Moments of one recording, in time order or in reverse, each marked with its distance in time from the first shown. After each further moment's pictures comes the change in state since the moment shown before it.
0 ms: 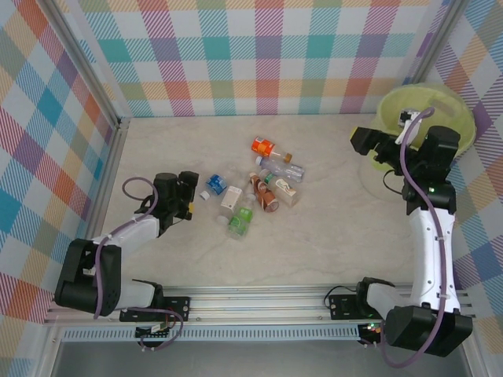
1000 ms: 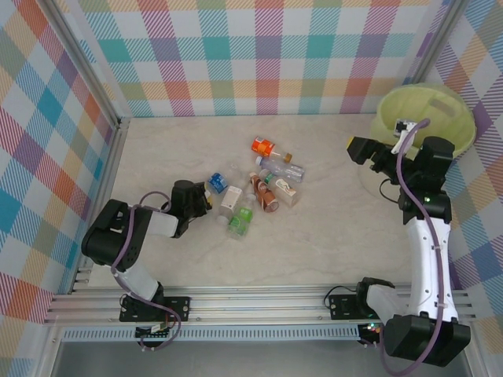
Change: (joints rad) left arm -0.096 0.328 -0.062 0.472 -0.080 -0.459; right arm 0.008 -0.061 -0.098 0.021 0.004 0.019
